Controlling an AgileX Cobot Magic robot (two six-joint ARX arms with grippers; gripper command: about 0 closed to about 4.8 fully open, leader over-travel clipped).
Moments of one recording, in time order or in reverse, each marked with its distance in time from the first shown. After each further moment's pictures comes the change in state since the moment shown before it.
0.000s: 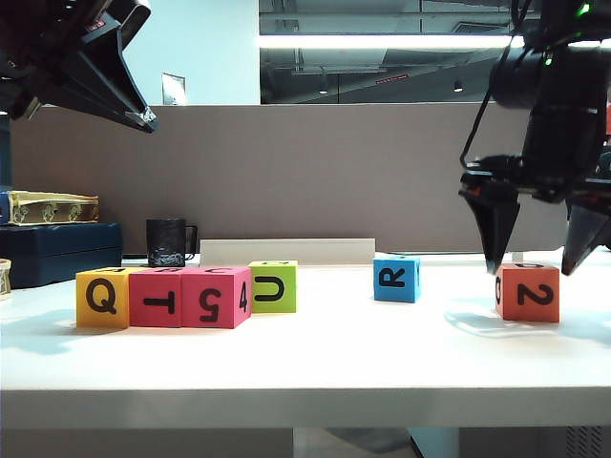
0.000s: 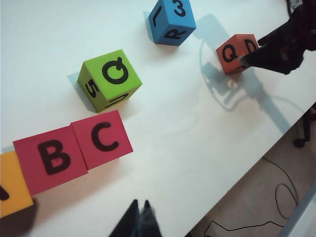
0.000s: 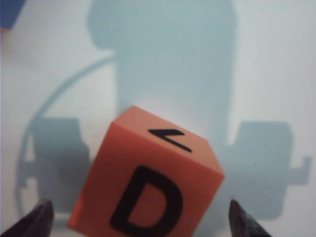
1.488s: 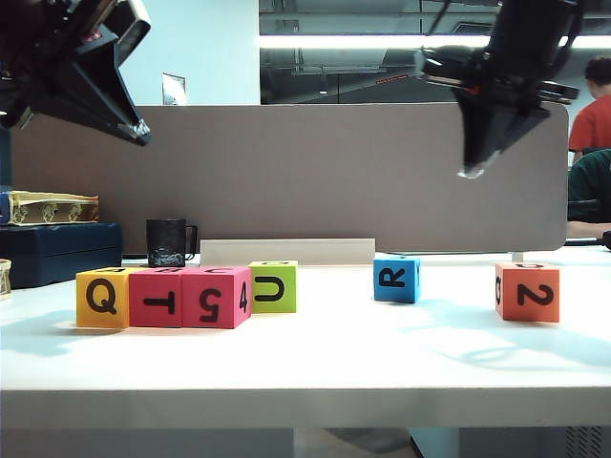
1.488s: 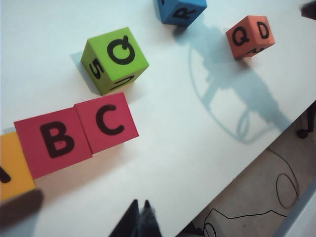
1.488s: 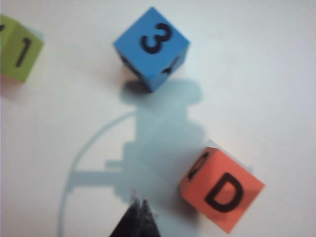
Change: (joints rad) left arm 0.000 0.013 0.000 -0.047 -0.016 0.022; right arm 0.147 -0.231 0.000 0.043 -0.005 -0.072
